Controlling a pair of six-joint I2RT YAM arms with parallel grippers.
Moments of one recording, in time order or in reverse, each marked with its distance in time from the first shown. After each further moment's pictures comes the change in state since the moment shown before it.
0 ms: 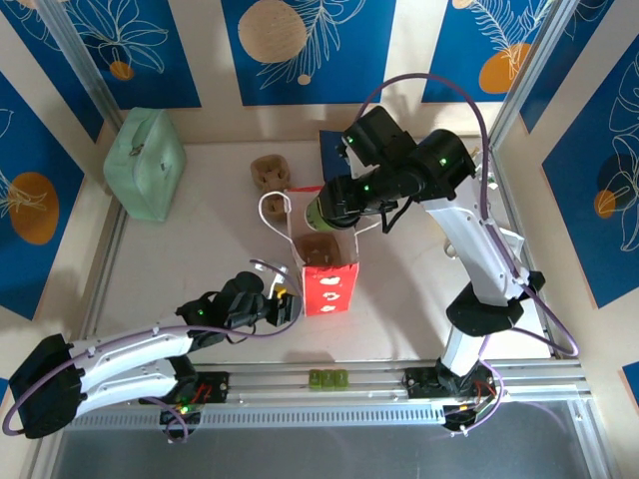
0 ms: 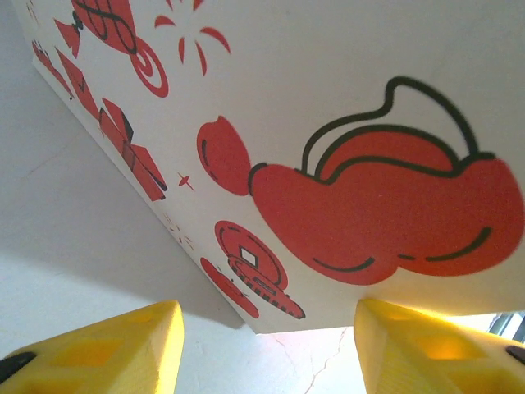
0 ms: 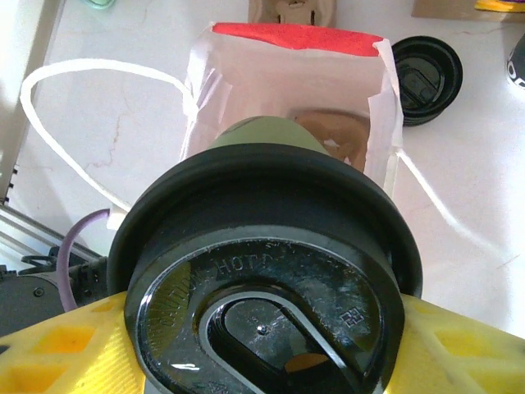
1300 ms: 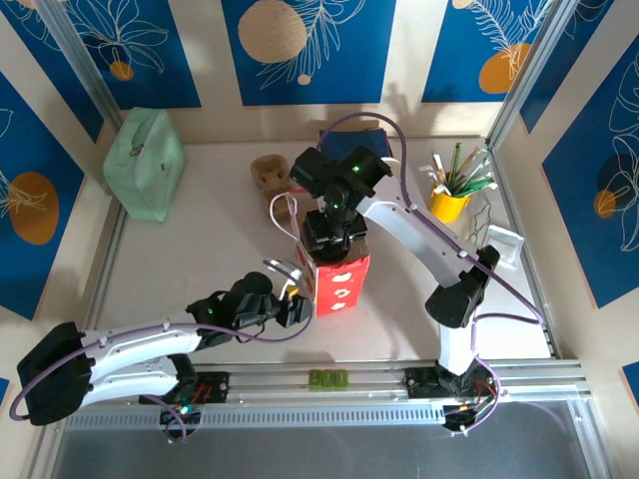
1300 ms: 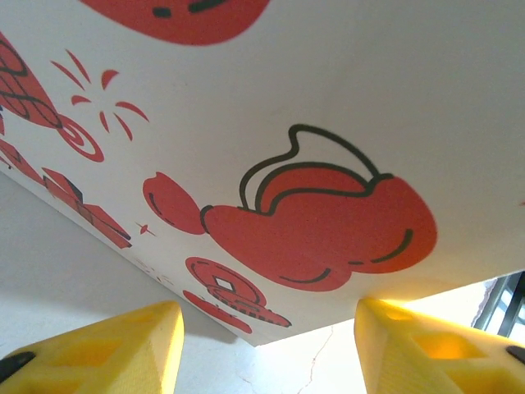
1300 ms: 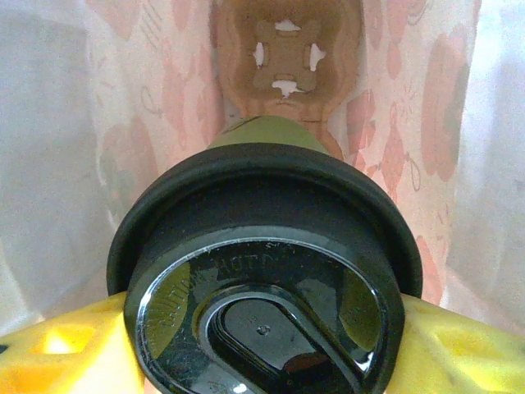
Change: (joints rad) left arm -0.058 0.074 0.028 0.110 -0.001 0.085; right arm 0.071 0.140 -0.248 0.000 0.048 0.071
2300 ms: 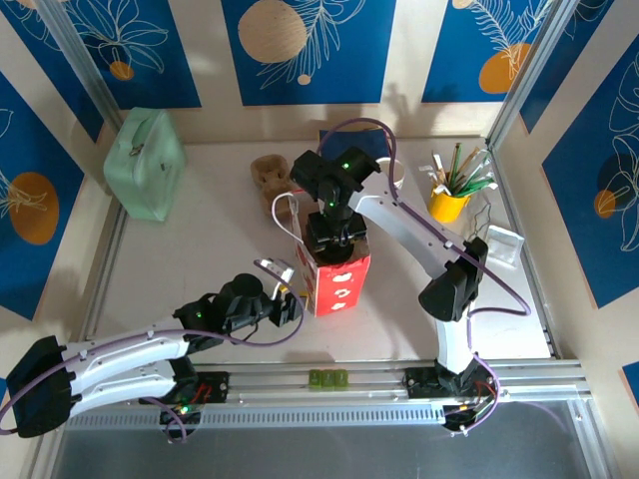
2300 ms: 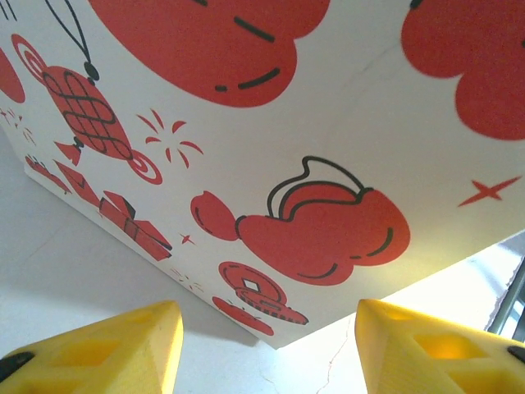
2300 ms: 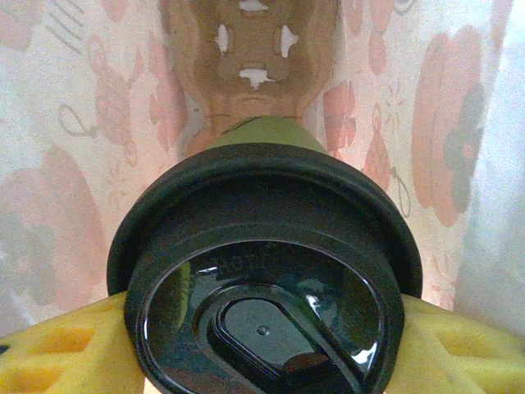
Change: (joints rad) left arm -0.001 -0.112 -0.008 -0.064 -0.060 0.045; right arm -0.041 0.048 -0.048 0.000 -0.003 -0.024
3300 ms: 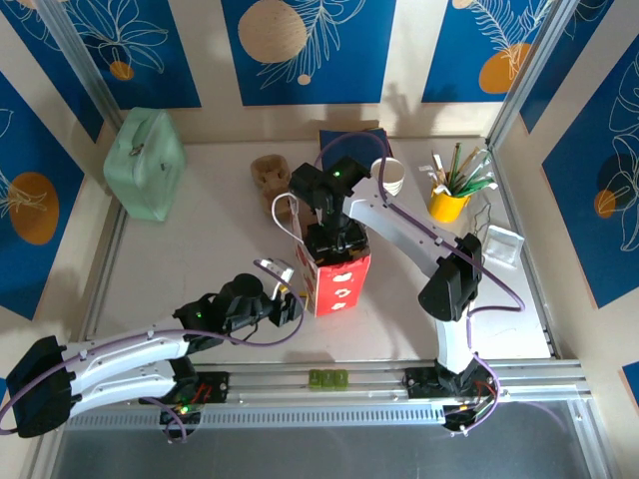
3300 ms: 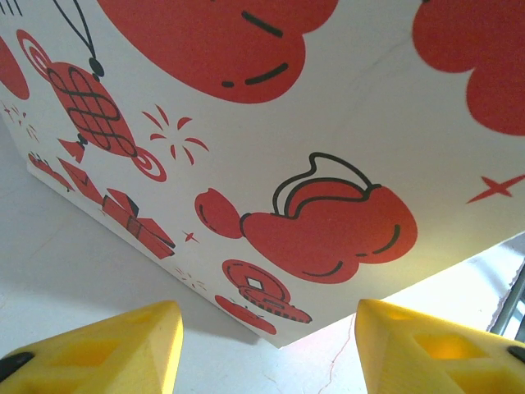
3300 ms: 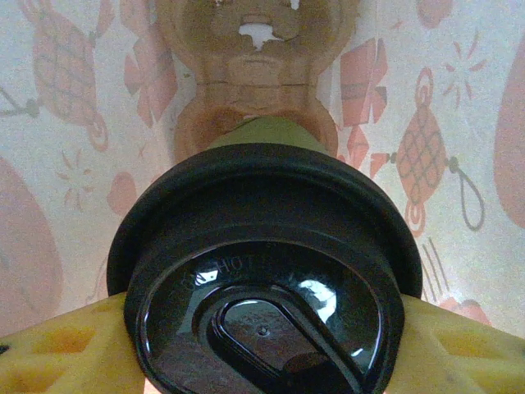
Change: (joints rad) left arm 0.000 0.000 0.000 -0.003 -0.004 0.000; right arm 0.000 0.001 -0.133 0.058 -0.051 -0.007
